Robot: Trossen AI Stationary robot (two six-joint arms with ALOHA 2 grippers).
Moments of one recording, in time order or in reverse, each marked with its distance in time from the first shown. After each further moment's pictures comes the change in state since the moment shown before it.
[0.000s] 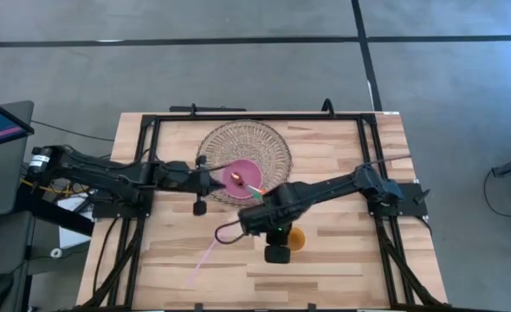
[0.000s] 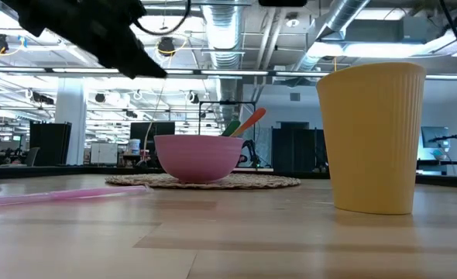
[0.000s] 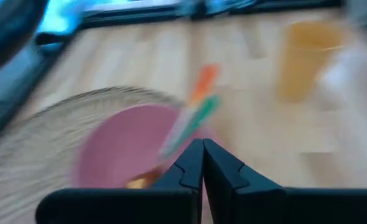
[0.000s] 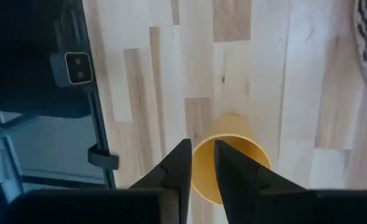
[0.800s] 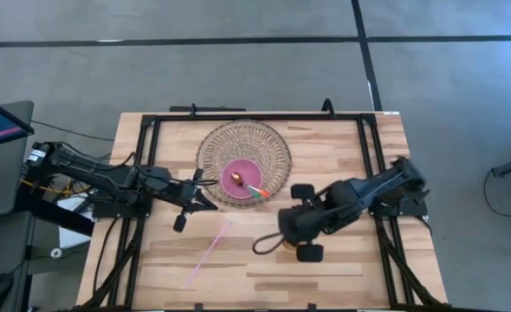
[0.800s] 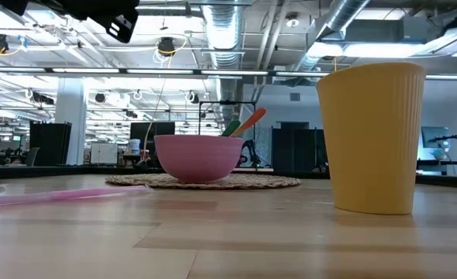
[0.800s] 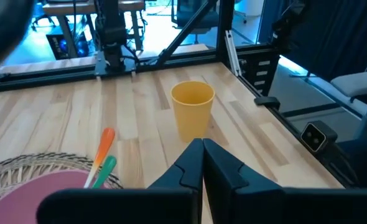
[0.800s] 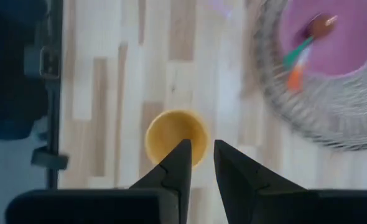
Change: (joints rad) left arm -0.162 -0.137 0.019 0.019 0.151 -0.015; right arm 0.129 -0.345 -0.248 0.075 0.342 -0.008
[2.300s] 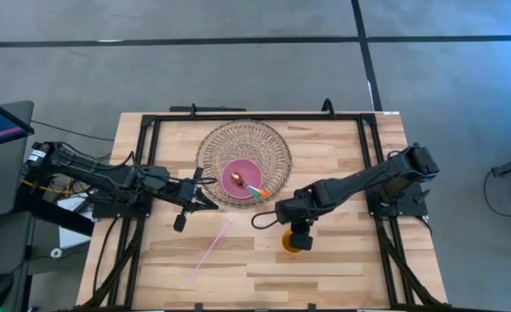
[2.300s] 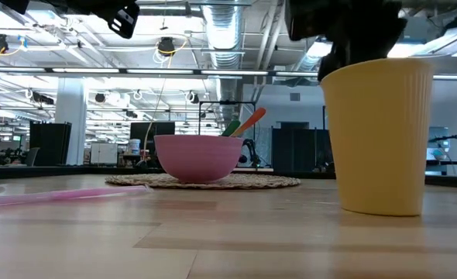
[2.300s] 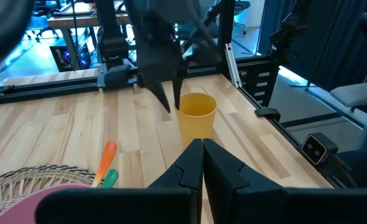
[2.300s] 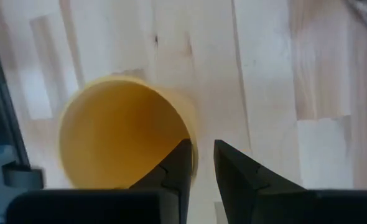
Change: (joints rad) left arm 0.000 0.000 0.000 0.045 0.000 0.002; right arm -0.166 -0.160 -0.822 0.611 -0.284 0.090
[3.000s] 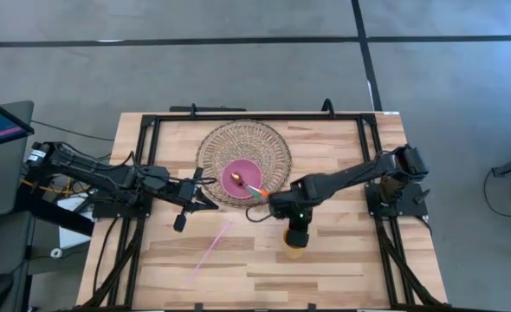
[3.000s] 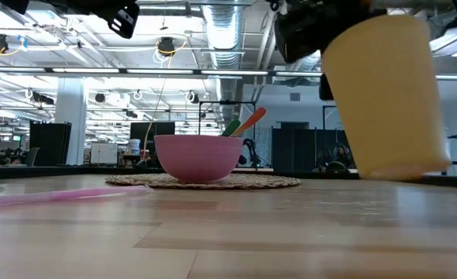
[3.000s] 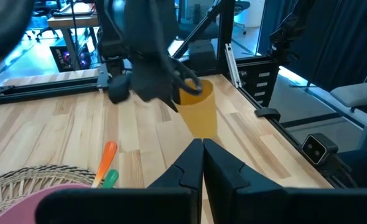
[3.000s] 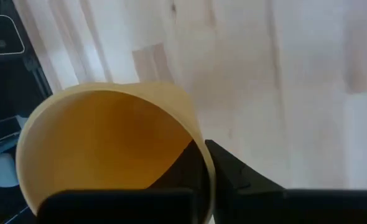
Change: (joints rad) left arm 0.000 0.000 0.000 0.000 0.000 0.000; right arm -0.089 0.081 0.068 -0.095 -0.235 -0.007
